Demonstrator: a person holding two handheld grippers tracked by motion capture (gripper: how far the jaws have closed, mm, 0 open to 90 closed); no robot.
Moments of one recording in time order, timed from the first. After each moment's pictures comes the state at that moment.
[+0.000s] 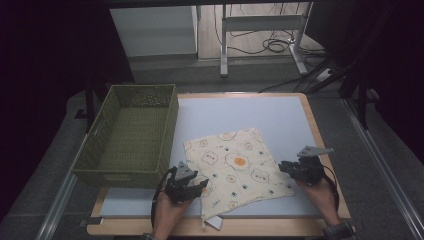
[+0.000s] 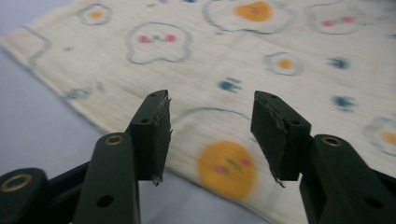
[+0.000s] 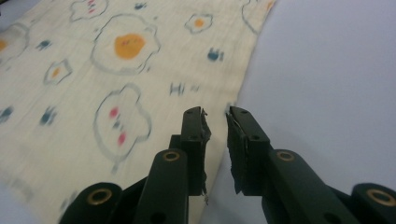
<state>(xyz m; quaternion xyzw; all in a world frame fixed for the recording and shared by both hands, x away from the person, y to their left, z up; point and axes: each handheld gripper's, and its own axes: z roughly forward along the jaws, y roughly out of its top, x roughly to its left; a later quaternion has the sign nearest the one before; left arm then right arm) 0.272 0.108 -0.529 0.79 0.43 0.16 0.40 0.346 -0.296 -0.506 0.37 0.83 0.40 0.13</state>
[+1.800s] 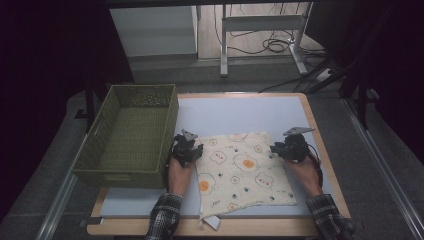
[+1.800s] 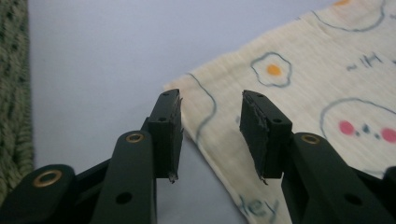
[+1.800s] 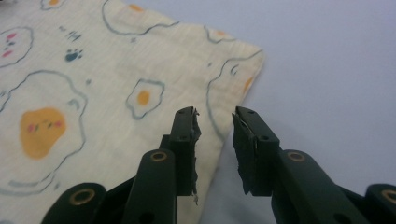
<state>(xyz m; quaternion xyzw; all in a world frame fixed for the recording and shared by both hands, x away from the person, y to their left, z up) 0.390 0.107 -0.537 0.75 0.51 0.23 0.35 0.422 -0.270 -0.513 0.40 0.83 0.36 0.16</state>
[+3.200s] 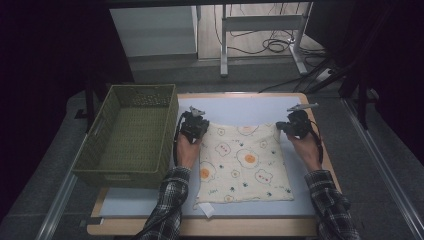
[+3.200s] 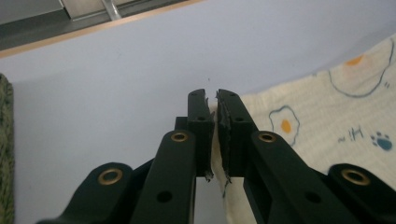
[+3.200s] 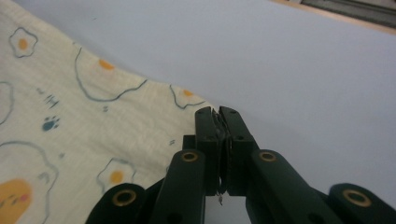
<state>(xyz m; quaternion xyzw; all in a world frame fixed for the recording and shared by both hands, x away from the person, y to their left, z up) 0.445 0.091 -0.499 0.75 0.48 0.22 0.39 0.480 -0.280 -0.478 0.42 0.81 0.36 0.18</state>
